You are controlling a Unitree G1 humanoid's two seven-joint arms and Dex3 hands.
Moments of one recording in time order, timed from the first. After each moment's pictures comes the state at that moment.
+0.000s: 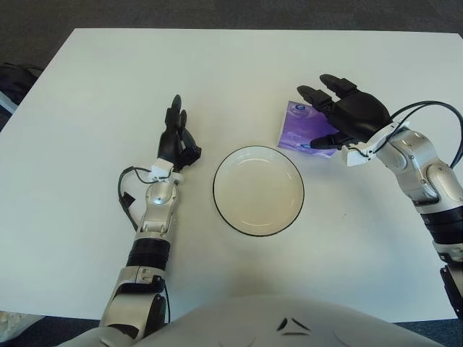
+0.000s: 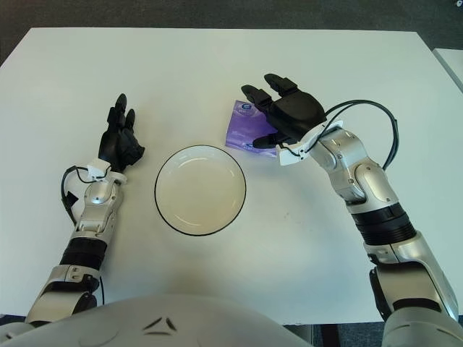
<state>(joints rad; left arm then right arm) -0.18 0.07 0.04 0.31 0.01 -0.17 0.02 -0.41 -0.72 0.21 -0.09 -0.81 -0.23 0.26</state>
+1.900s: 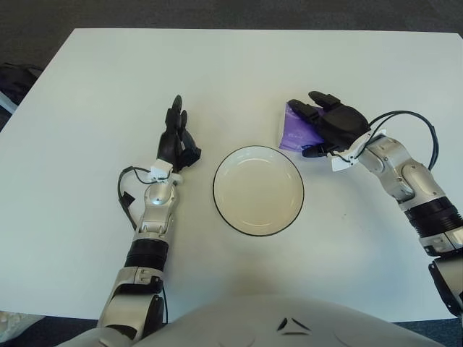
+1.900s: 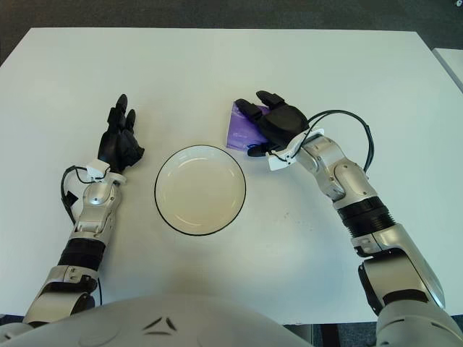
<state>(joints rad) -0.17 0.08 0.04 0.31 0.02 -0.18 0.02 -0.47 -0.67 0.34 0.13 -0.90 -0.28 0.16</state>
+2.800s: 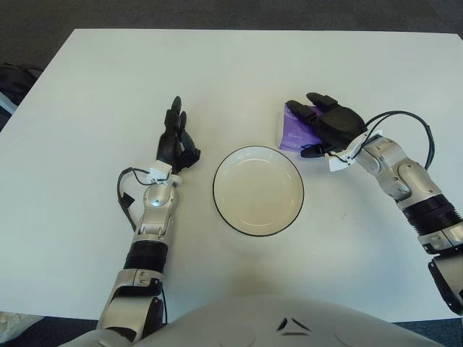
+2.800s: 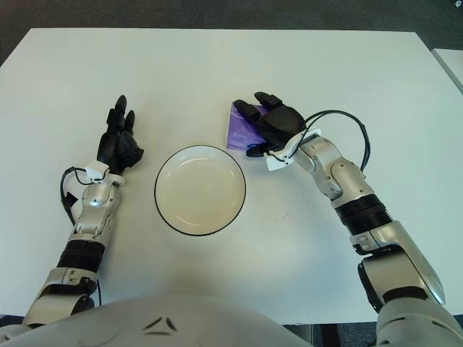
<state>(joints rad) -0.16 0.09 0.04 0.30 0.01 -0.17 0.02 -0.47 -0.65 0.36 0.16 -0.85 -0.26 0.15</state>
